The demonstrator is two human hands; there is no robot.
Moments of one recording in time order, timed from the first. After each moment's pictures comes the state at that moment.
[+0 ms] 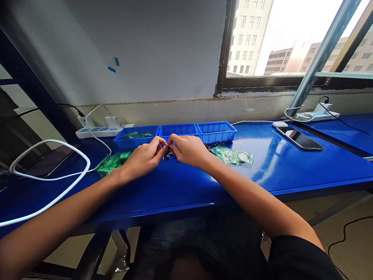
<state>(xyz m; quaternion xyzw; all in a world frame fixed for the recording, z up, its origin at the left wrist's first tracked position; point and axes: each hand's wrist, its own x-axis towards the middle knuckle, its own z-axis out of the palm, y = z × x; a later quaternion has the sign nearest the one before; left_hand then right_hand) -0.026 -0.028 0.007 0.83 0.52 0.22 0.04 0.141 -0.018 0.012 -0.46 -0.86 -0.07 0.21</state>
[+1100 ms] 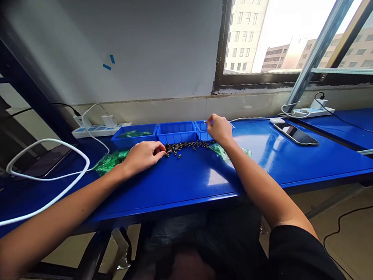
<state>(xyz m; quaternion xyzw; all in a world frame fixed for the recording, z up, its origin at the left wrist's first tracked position) -0.029 -0.016 0.003 0.82 0.55 0.16 0.01 0.210 0.031 0.019 -0.71 -0.63 -0.10 0.30</state>
